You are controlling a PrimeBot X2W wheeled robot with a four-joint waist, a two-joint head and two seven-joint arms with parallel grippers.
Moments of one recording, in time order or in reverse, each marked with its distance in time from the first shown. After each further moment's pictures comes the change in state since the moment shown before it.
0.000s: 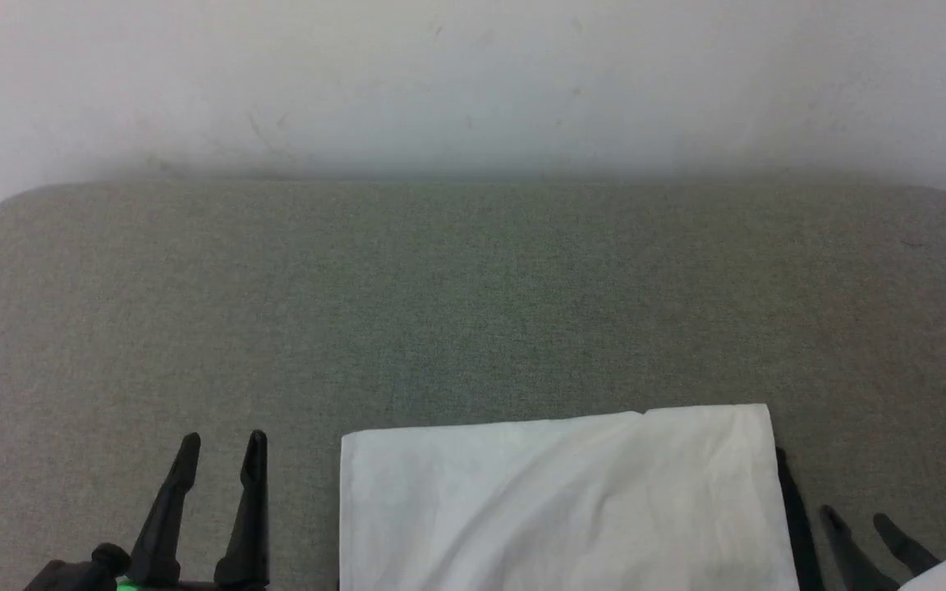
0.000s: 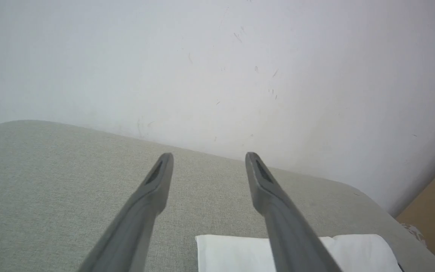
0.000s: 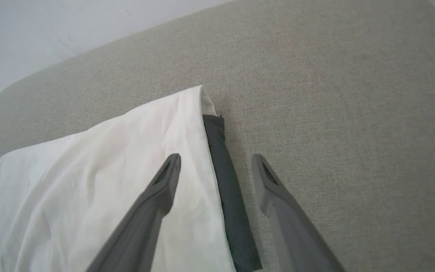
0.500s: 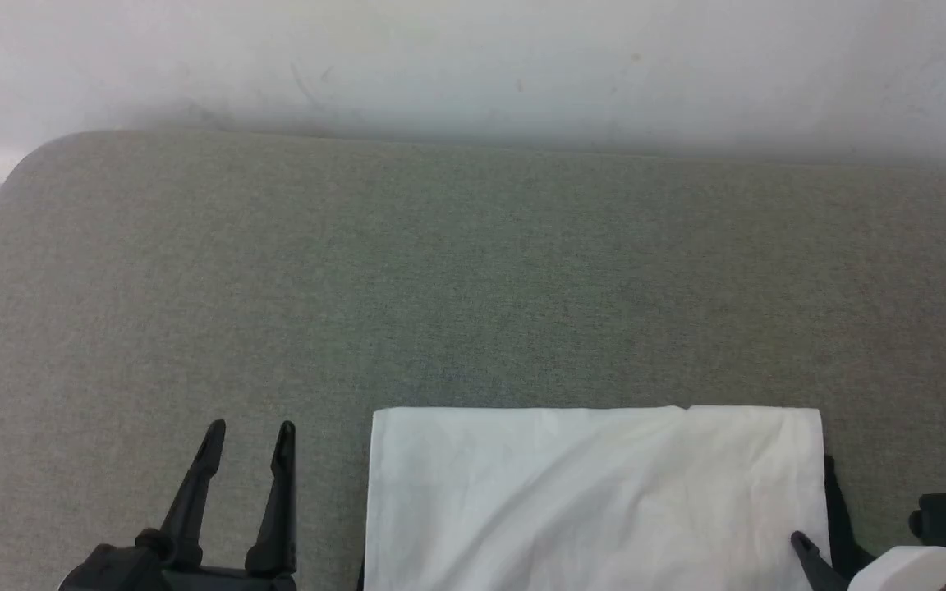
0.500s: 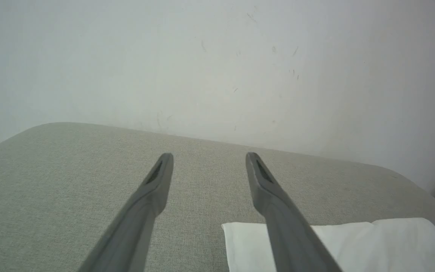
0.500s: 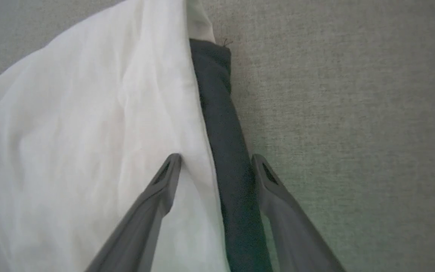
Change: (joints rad) left arm -0.061 -0.027 -0.042 0.066 0.139 0.008 -0.017; right arm -0.111 -0.006 0.018 0.250 -0.084 0.000 0.037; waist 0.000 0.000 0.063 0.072
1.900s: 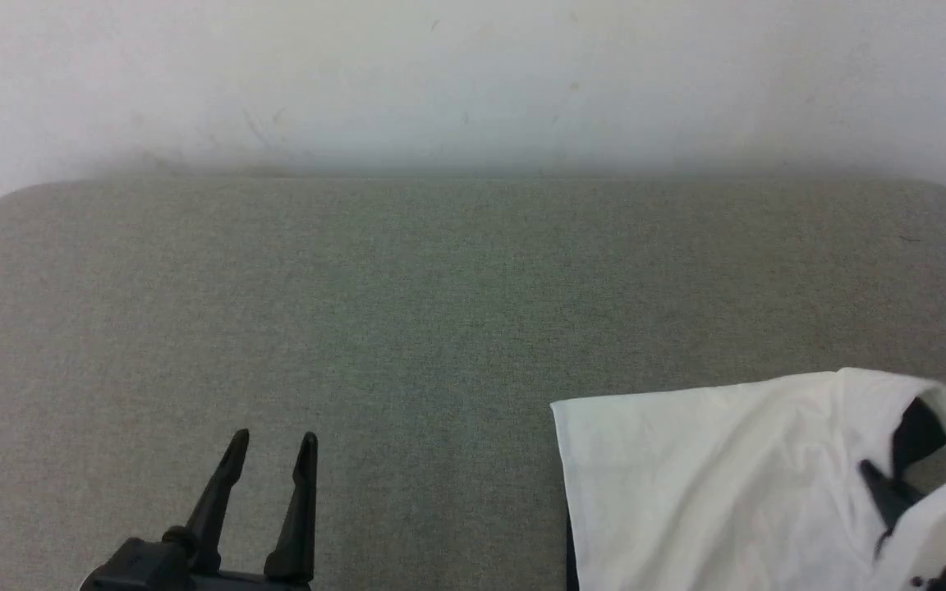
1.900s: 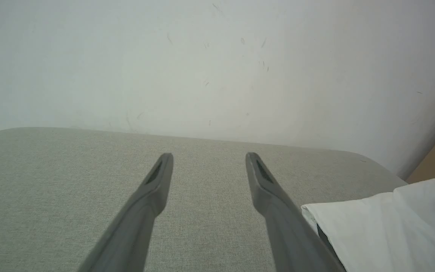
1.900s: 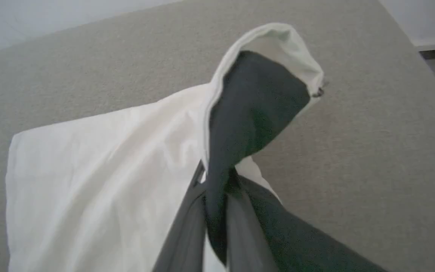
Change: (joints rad) left arm -0.013 0.011 -0.043 0.031 0.004 0.003 0.032; right arm -0.112 -0.123 -0.049 -0.013 0.031 0.000 0.006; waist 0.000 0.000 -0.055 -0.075
